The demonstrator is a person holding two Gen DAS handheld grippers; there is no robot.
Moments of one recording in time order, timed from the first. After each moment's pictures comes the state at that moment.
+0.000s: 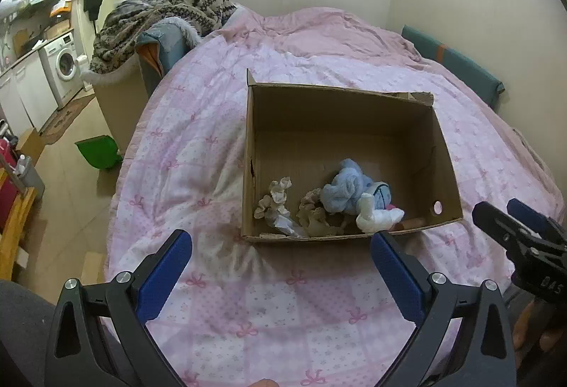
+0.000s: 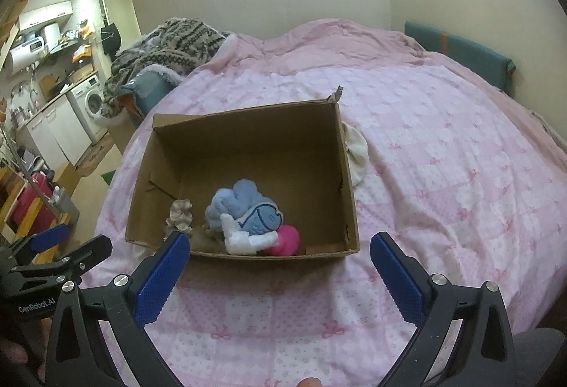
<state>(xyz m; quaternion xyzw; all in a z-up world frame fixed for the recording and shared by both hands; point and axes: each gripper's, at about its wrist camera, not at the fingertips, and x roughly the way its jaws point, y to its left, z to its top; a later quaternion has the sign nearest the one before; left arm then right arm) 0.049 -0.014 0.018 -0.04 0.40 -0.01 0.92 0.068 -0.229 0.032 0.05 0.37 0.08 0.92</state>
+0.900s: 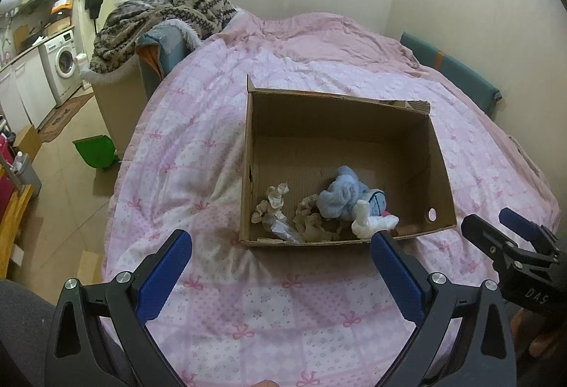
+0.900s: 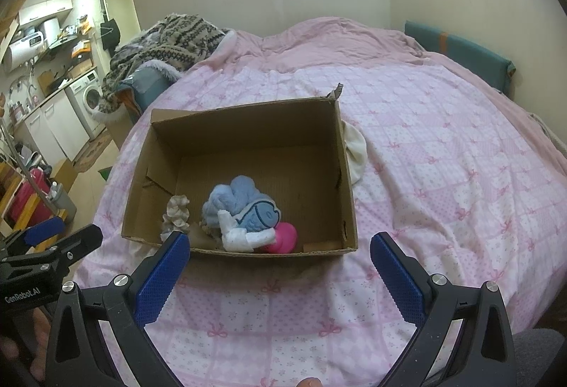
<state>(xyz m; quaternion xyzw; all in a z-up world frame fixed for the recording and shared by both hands) 0.046 -0.015 0.021 -0.04 0.39 -0.01 0.92 0.069 -0.228 0.031 0.04 0.38 0.07 0.92</state>
